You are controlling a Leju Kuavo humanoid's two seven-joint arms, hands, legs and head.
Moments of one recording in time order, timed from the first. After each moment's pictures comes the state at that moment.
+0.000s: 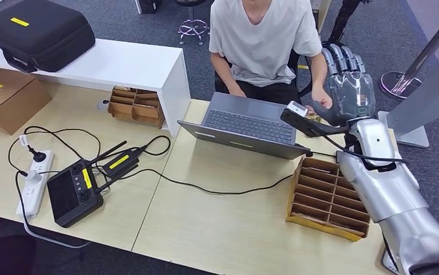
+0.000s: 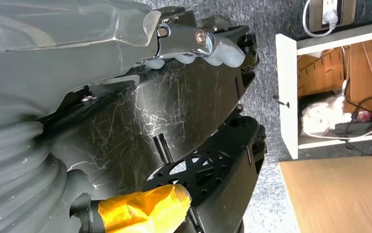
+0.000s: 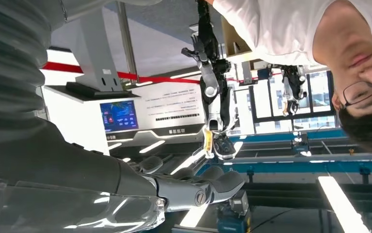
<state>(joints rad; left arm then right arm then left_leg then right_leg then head) 0.04 0.29 -1.44 -1.07 1.38 0.45 -0.40 -0.89 -0.17 0.68 -0.92 0.99 -0.35 0.05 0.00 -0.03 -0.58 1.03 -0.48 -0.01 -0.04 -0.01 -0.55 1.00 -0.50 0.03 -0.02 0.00</state>
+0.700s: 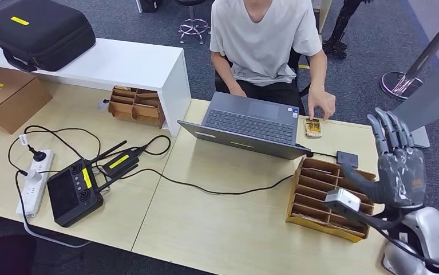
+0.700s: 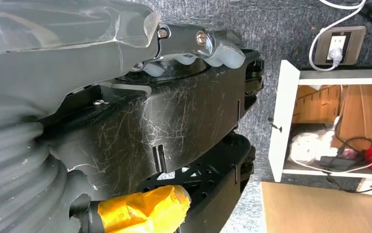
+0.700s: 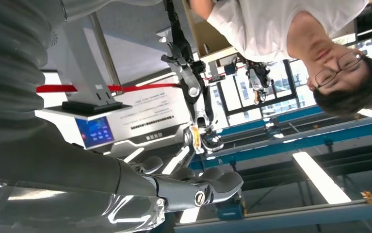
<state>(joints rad) 0.05 0.29 -1.44 -1.14 1.57 0.57 -0.53 -0.27 -0.50 0.47 -1.63 0.86 -0.41 -0.09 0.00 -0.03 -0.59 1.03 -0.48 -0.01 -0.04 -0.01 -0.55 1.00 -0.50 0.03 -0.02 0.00</state>
